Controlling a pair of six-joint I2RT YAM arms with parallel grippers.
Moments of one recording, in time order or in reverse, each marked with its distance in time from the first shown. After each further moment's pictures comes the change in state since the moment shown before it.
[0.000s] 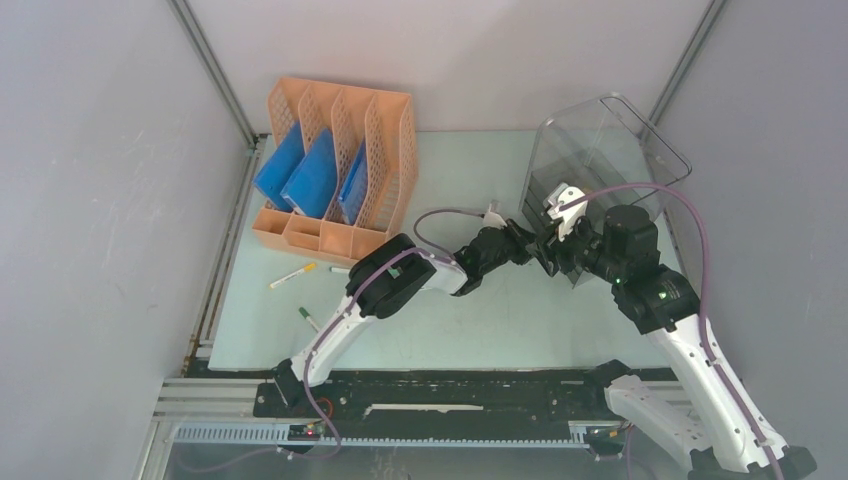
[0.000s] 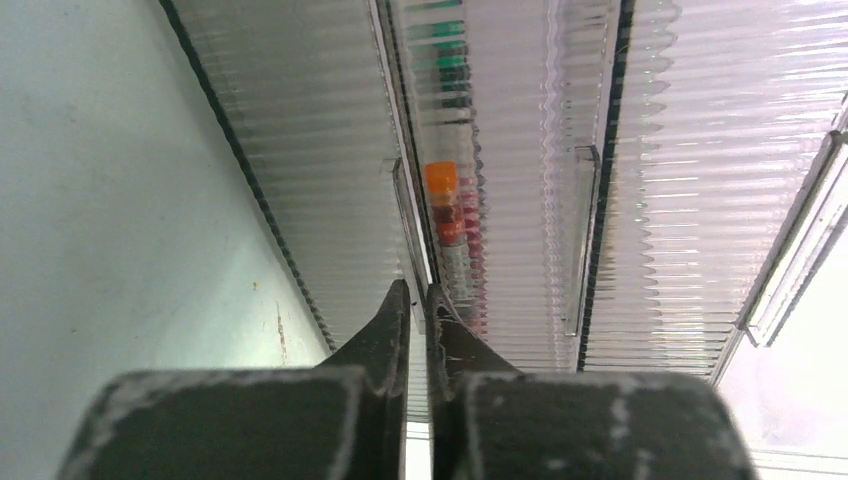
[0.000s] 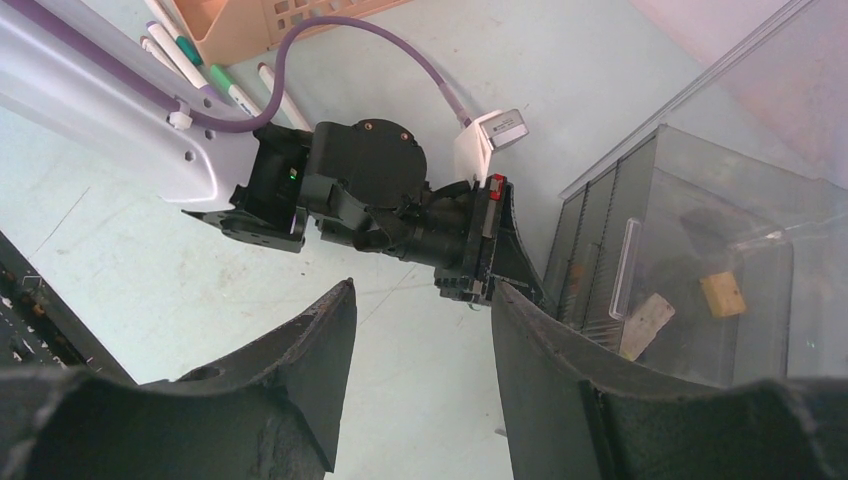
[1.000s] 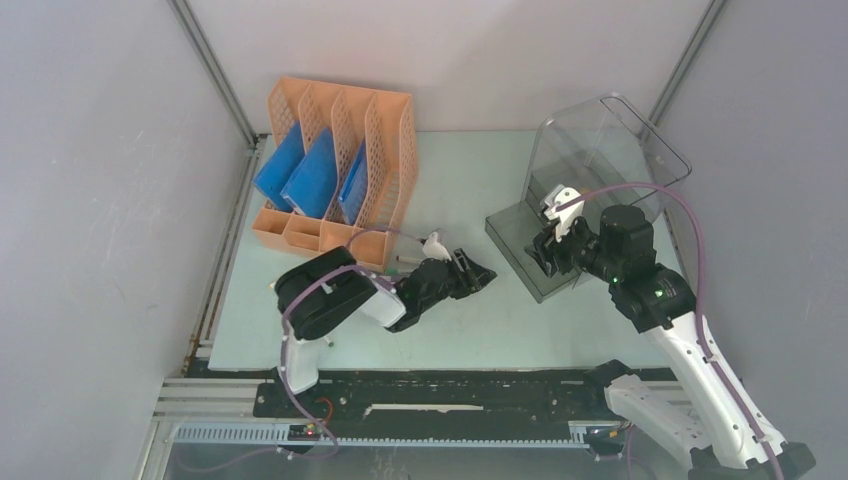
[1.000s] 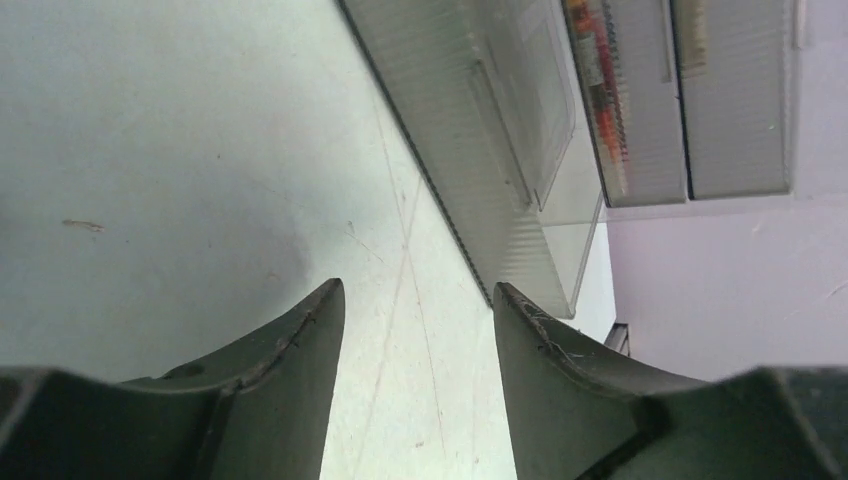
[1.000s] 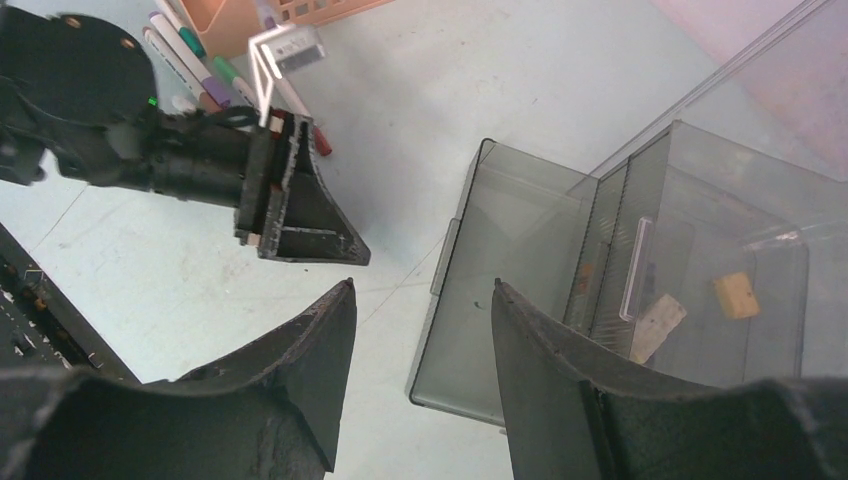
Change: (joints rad) left arm -0.001 -0.491 -0.775 0.070 -0.124 0.274; right arm 0.005 0.009 -0.012 0.007 -0.001 0.000
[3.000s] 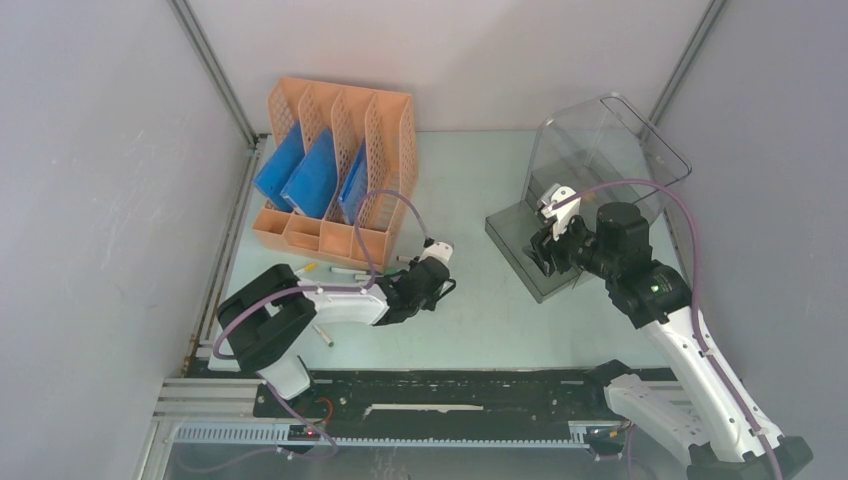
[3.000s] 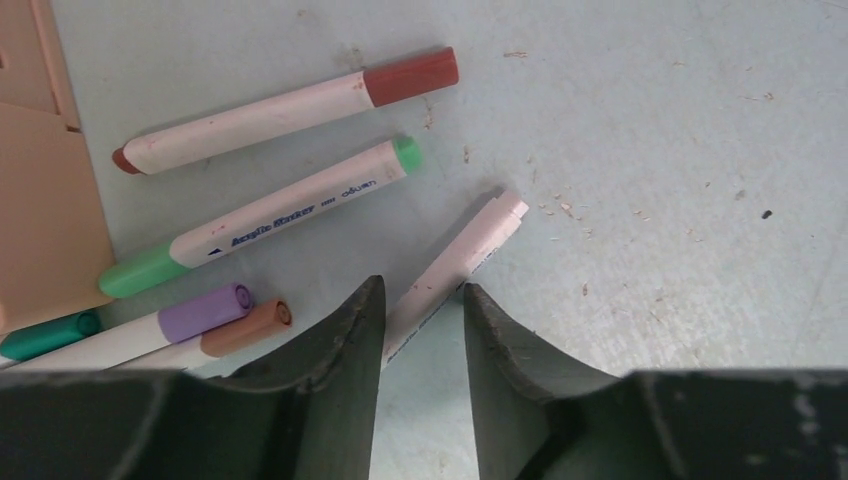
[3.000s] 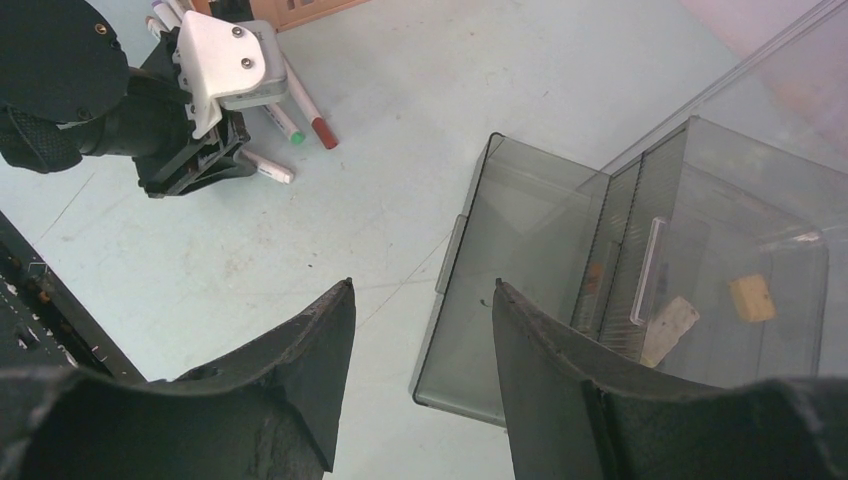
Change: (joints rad) left arm -0.027 -0.371 0.019 -0.930 -0.324 0.782; right arm -0.009 0.027 -0.001 0.000 -0.017 -0.007
